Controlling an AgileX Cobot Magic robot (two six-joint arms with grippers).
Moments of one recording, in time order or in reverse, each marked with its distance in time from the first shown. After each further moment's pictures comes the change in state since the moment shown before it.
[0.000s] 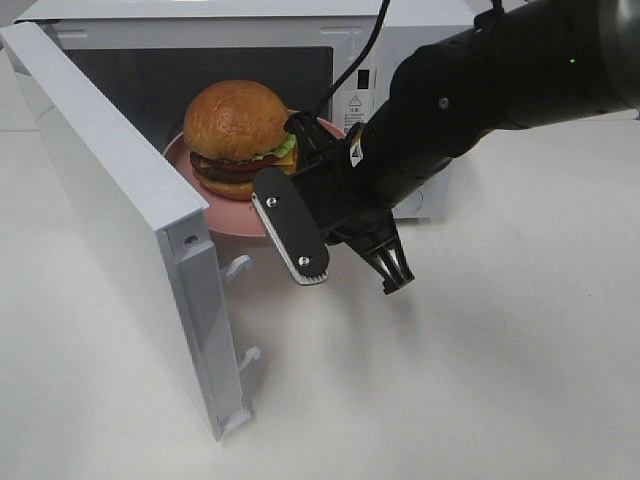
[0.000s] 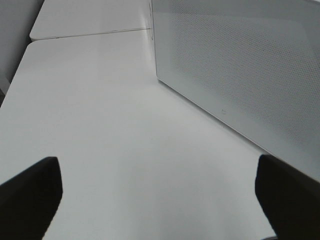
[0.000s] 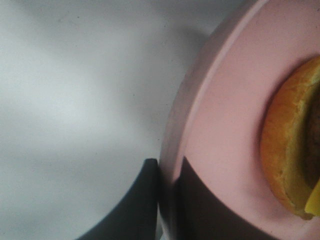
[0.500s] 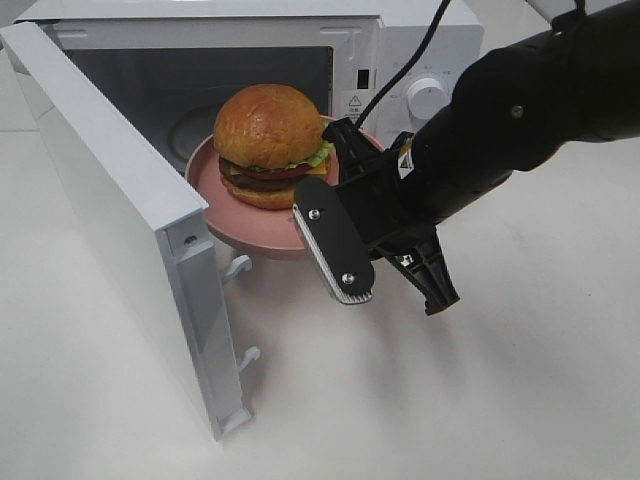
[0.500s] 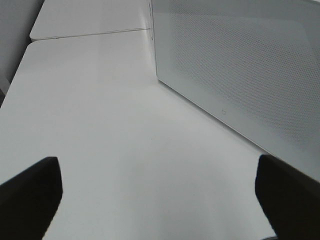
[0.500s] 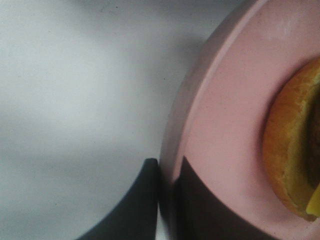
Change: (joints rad) left arm 0.000 0.000 0.000 0.000 0.000 0.000; right arm -0.026 -0.121 0.140 0.020 -0.005 -0.001
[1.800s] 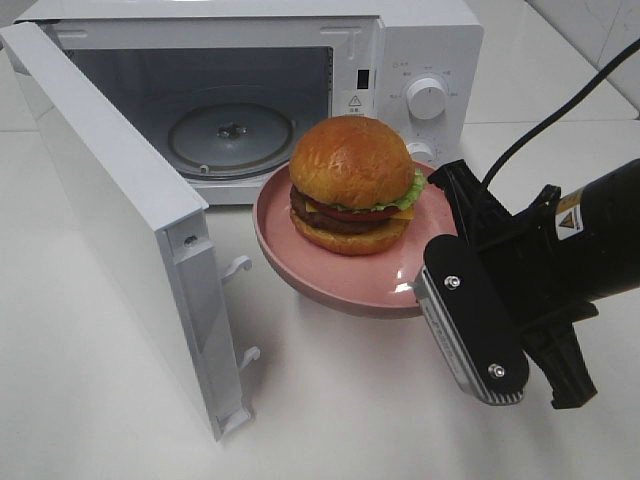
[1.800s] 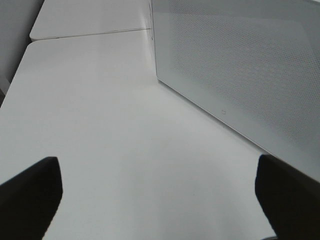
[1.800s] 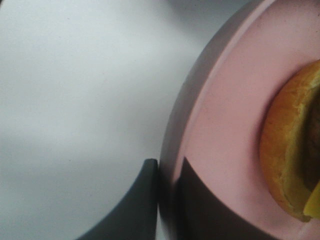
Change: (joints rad) left arm 0.000 0.000 0.000 0.000 0.000 0.000; right arm -0.047 -0.363 0.352 0.163 0.008 -0.111
